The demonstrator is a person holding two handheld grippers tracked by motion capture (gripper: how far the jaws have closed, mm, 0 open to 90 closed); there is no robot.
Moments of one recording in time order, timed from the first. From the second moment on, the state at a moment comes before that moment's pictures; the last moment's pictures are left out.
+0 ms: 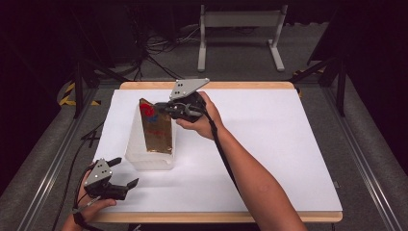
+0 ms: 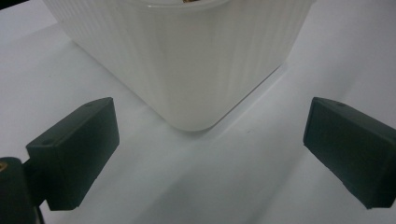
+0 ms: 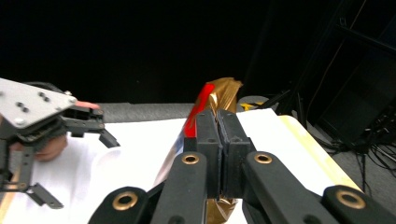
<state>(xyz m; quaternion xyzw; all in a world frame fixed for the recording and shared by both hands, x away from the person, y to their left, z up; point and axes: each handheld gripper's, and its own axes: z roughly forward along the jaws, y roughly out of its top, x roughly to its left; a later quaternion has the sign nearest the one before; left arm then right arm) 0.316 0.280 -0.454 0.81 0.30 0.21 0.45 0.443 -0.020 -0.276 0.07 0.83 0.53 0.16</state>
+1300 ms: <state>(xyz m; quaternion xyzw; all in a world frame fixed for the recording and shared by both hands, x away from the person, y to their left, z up) 0.316 0.280 -0.454 0.81 0.30 0.20 0.45 0.430 -0.007 -0.327 0.04 0.83 0.54 0.11</state>
